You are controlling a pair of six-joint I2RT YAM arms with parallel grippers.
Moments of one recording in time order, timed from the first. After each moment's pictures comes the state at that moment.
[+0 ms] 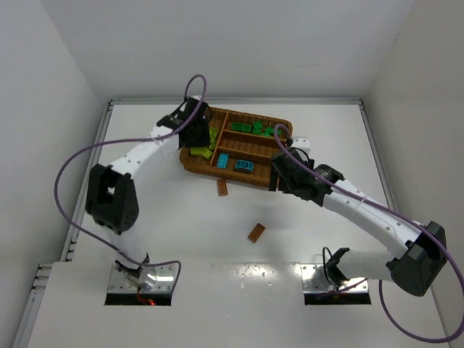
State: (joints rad) left arm -0.43 1.73 1.48 -0.61 -0.20 -0.45; right arm 0.72 1.23 1.00 -0.72 0.48 0.66
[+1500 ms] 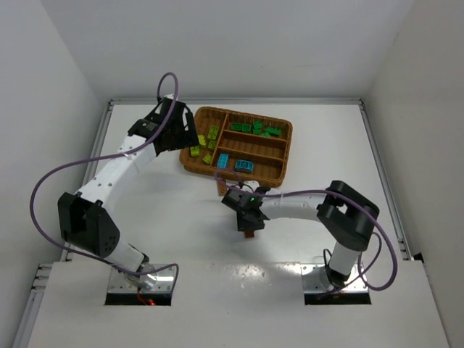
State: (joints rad) left arm -0.36 1.51 1.44 -0.75 -0.28 -0.48; right arm 1.01 1.74 0.93 -0.53 0.23 0.92
